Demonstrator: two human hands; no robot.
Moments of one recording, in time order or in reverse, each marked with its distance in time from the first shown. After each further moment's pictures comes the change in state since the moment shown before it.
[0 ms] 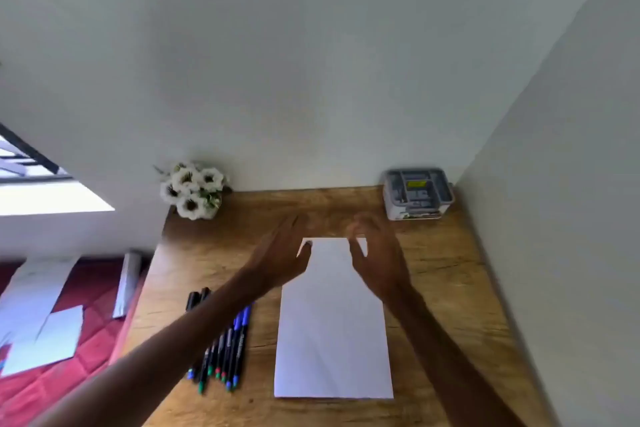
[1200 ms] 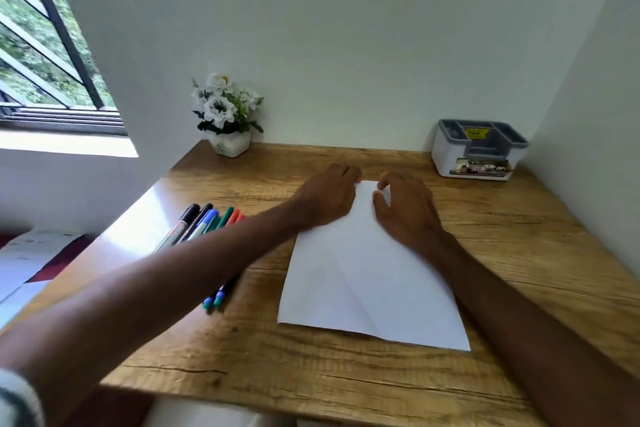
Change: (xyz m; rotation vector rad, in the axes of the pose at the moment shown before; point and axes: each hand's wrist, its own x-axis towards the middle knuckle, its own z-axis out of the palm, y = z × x) left_hand -0.003 -0.049 0.133 0.179 0.182 0.115; right_hand -0.031 0.074 0.111 -0.225 0.014 -0.106
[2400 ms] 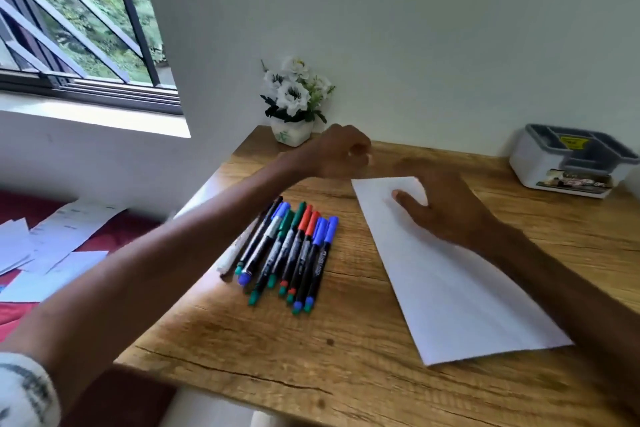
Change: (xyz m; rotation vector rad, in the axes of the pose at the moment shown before) left_hand -0.016 -0.105 -0.093 -0.076 -0.115 -0.030; right_hand 0.014 -0.082 0.003 0.005 -0.141 -0.356
